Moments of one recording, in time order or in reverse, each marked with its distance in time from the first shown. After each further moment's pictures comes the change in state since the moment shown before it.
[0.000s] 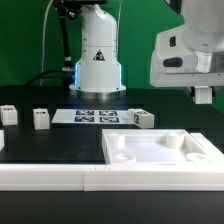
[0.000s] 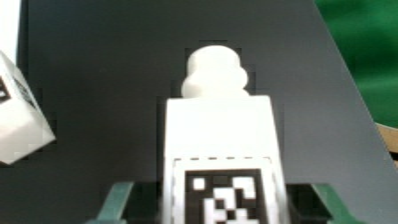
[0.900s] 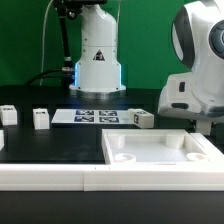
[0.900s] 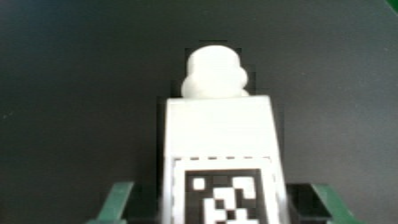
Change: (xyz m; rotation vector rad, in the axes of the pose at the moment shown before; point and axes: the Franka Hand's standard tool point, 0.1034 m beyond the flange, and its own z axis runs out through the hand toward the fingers) arm 0.009 -0.008 0.101 -0.065 -0.112 0.095
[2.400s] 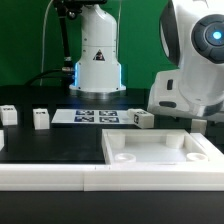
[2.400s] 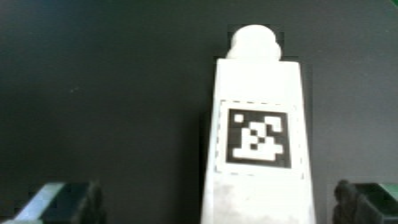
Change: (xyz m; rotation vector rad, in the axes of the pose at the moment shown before) arm 0.007 0.015 -0.019 0.018 -0.021 0.015
